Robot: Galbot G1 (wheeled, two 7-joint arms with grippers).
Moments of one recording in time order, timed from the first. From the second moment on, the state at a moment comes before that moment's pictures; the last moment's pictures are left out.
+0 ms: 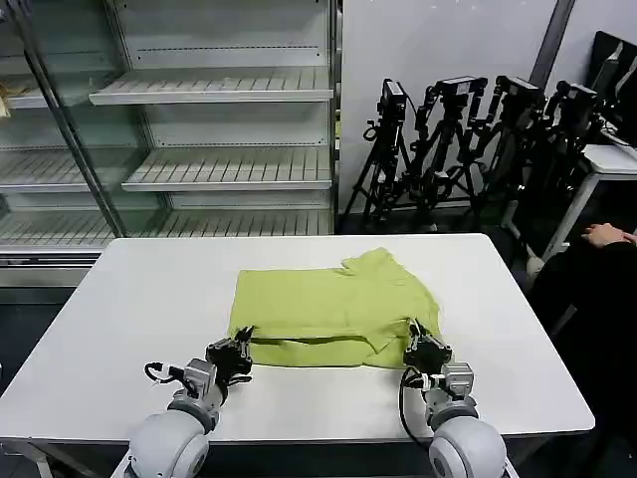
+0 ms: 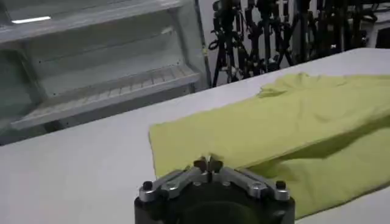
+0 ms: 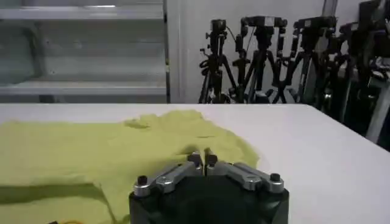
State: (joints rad) left arm 1.23 -1.12 -0.28 -2.05 -0.26 0.57 -0.15; right arm -1.26 1.25 0.28 2.03 0.32 -0.44 0.34
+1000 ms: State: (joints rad) left arm 1.38 -1.16 -0.36 -2.10 -0.32 0.55 -0.19; right arm -1.44 1.27 0.40 2.13 0.31 -0.50 0.38
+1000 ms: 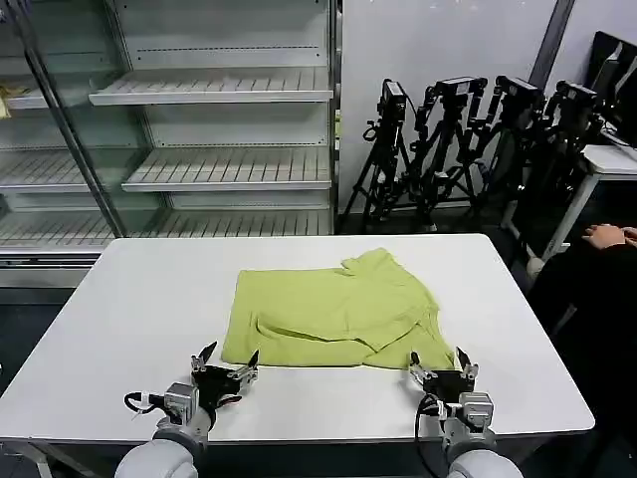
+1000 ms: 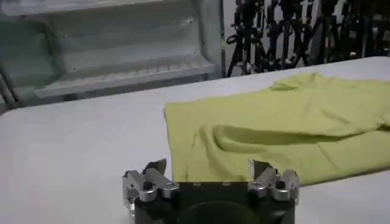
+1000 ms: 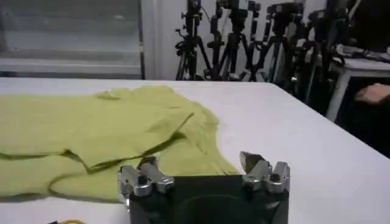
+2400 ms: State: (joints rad) left arm 1.40 -1.18 -0.38 -2.07 -0.34 0.54 -0.19; right arm -1.52 1.25 0.44 2.15 0.39 -0.48 0.29
